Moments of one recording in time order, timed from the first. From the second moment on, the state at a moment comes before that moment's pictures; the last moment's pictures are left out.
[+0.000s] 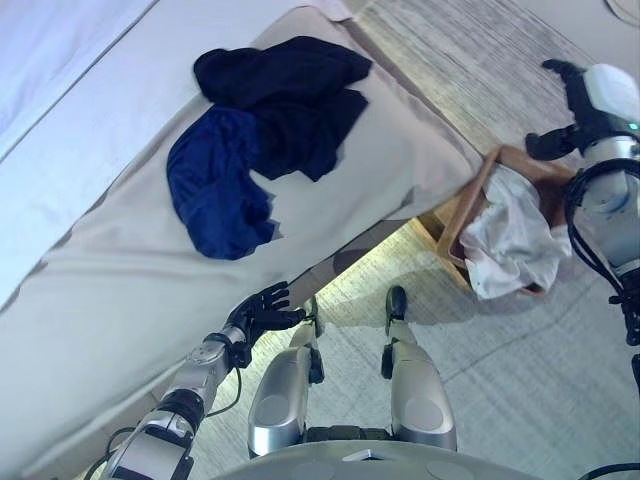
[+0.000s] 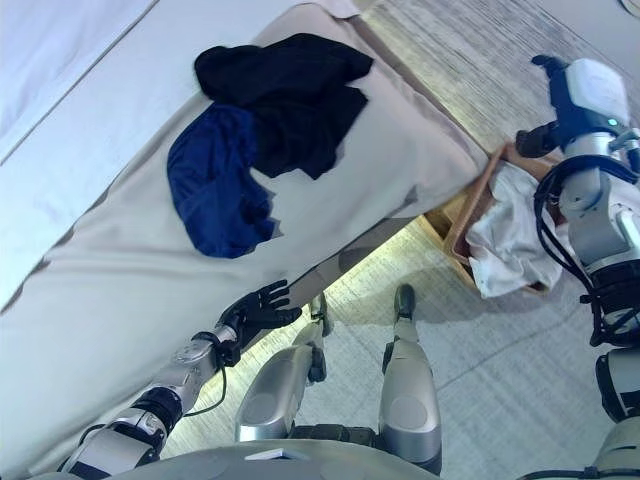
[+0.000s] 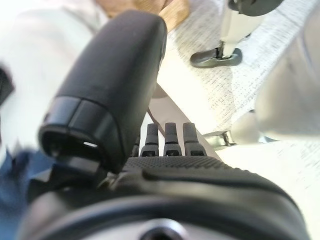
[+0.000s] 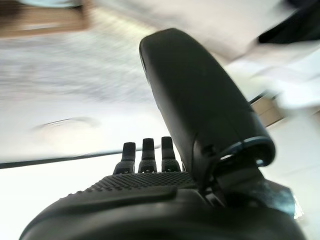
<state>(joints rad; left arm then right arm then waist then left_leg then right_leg) -0.20 0.29 -0.26 0.90 -0.47 -0.08 -0.26 -0.69 -0.99 0.30 0.45 -0.31 0.13 -0.14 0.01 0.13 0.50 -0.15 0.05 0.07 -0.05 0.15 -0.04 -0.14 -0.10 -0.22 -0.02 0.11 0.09</state>
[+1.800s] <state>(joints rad) -0.11 0.35 -0.27 0.86 -0.67 -0.16 -0.28 -1.17 -0.55 0.32 0.97 0.29 0.12 -0.37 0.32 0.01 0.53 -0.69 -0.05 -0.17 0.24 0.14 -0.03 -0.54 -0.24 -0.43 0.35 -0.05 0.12</state>
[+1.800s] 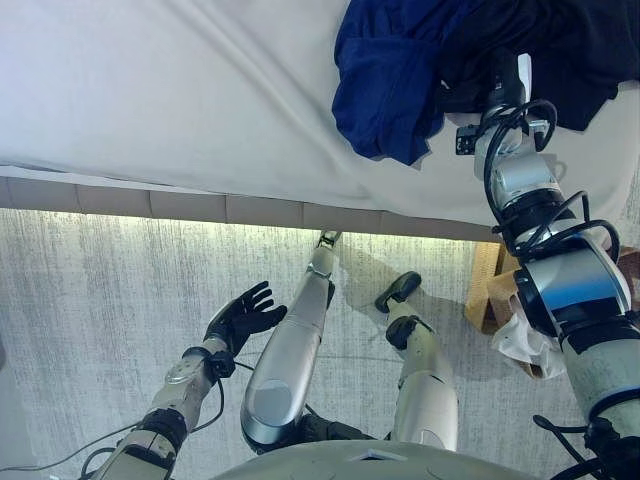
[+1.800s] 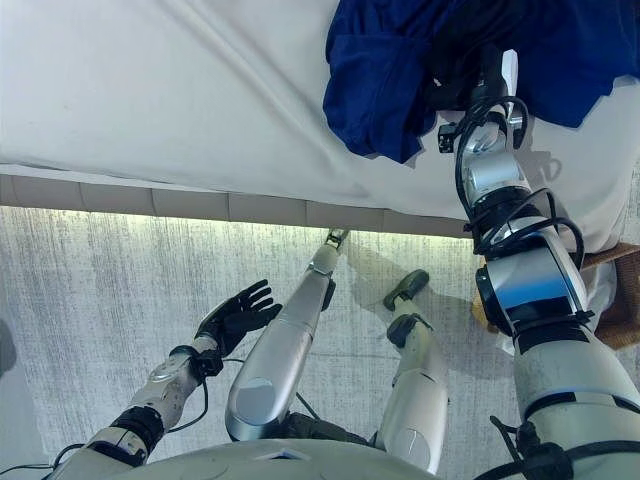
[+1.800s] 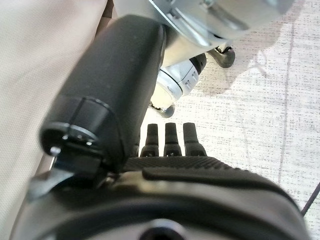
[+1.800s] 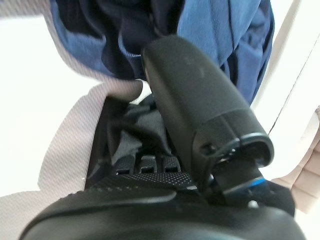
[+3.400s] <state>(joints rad) -0.04 0.33 -0.17 1.08 -0.31 0.02 -0.22 -0.79 -0.93 -0.07 0.27 0.32 0.04 -0.70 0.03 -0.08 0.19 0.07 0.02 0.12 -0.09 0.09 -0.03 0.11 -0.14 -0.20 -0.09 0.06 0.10</state>
